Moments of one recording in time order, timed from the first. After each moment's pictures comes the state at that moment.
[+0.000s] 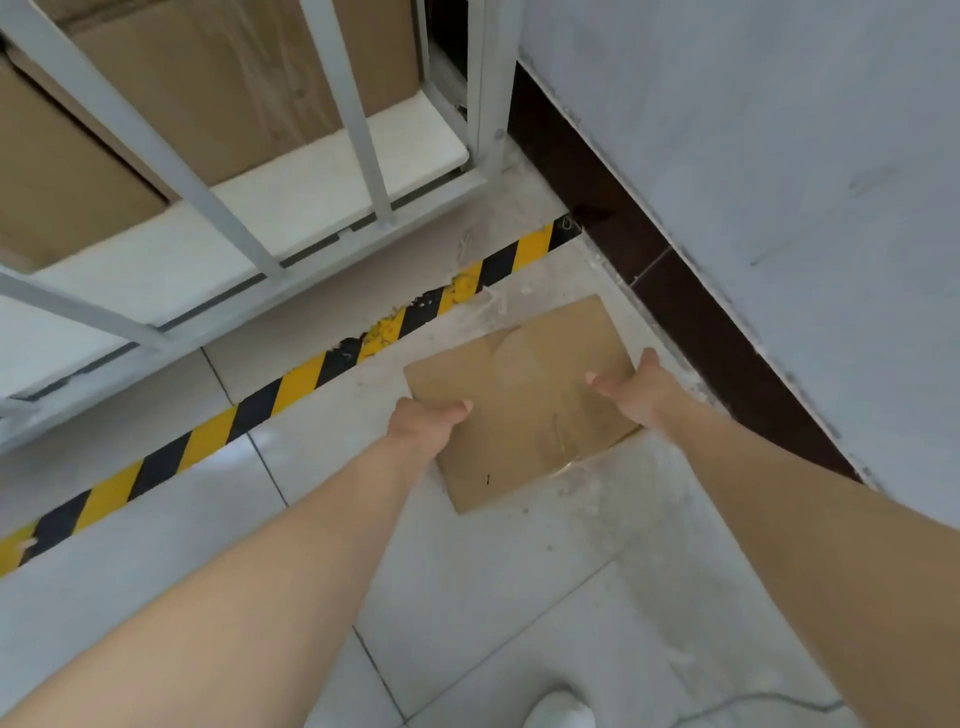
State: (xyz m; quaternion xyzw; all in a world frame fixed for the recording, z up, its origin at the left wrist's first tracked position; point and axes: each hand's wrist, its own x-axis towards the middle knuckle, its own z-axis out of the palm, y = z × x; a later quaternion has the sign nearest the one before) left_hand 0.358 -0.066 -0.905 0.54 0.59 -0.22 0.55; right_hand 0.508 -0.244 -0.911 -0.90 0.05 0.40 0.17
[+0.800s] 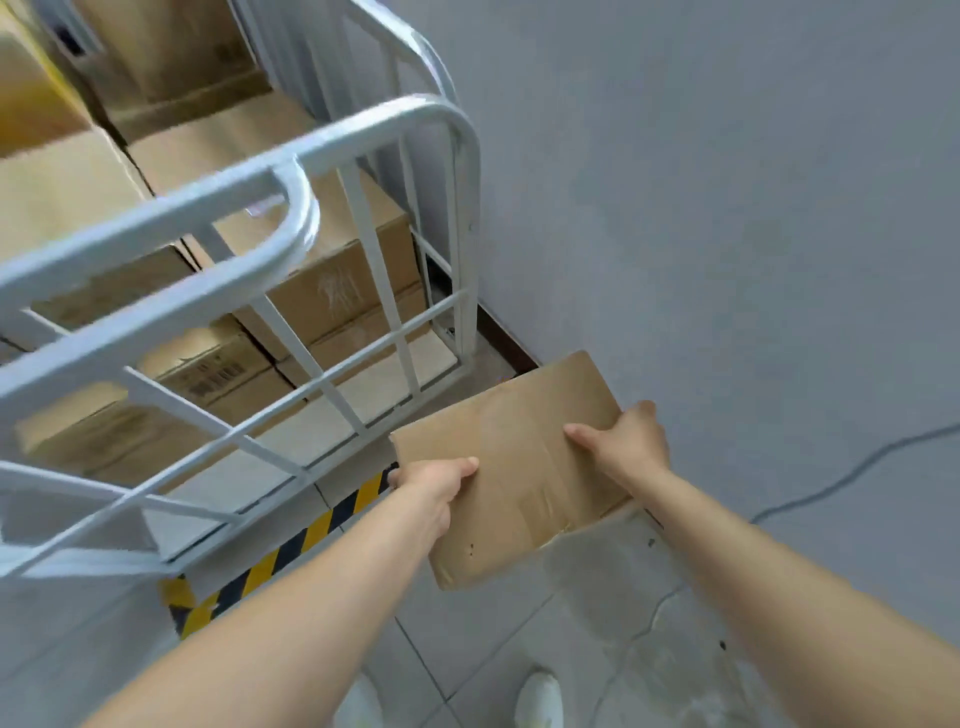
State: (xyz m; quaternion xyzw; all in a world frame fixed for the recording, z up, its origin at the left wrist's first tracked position) left_hand 0.330 -0.091 -0.477 0.44 0.66 -0.10 0.60; right_hand 0.434 -0.249 -0.453 -0.91 0.09 0.25 0.31
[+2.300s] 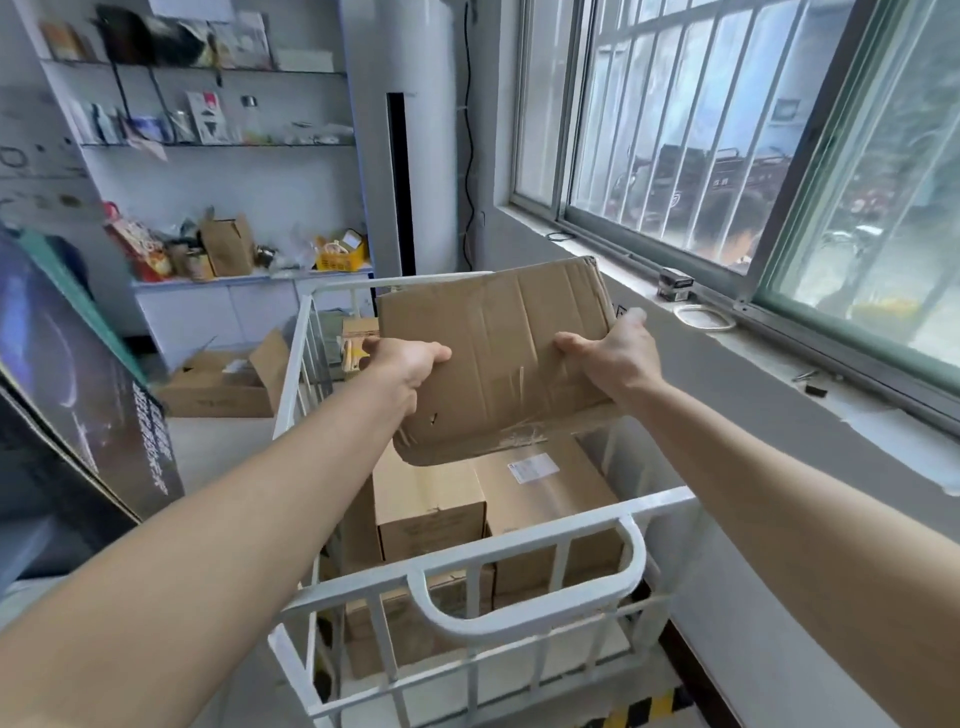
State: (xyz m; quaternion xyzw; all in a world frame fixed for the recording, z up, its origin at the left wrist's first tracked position) left_hand 0.213 0.297 -0.045 0.54 0.51 0.31 0.60; right_hand 0.352 0.127 -0.010 -0.85 -0.26 0.05 0.45
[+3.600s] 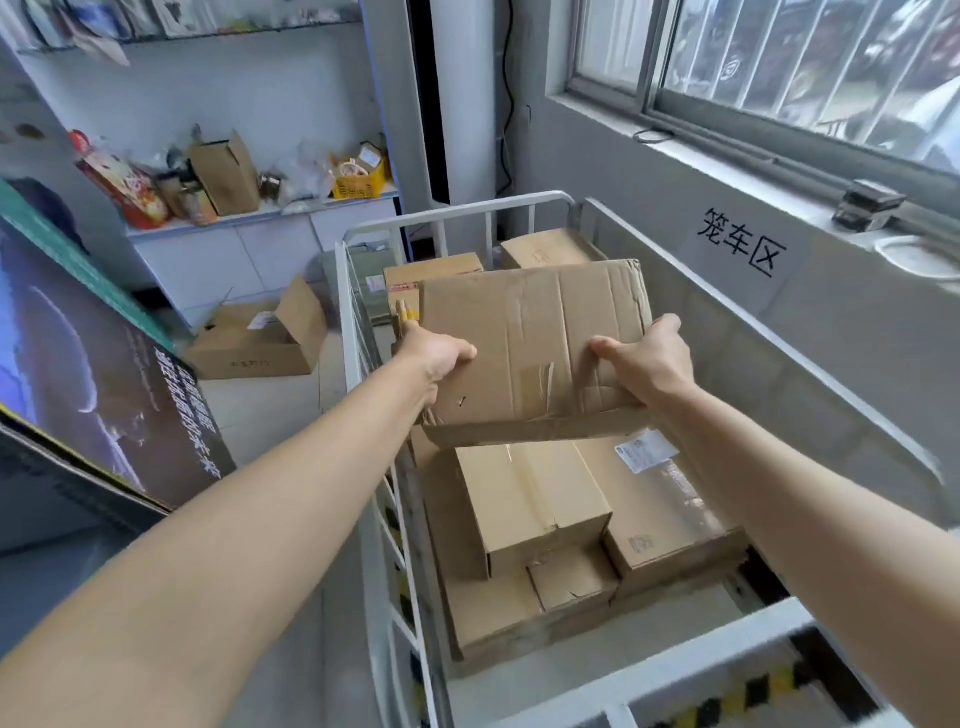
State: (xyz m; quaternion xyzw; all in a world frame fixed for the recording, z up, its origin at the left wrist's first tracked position) left_hand 0.219 0.577 -0.116 0.59 0.53 0.18 0.58; right_hand 0.359 0.404 -0.104 -0.88 -0.16 0.13 0.42
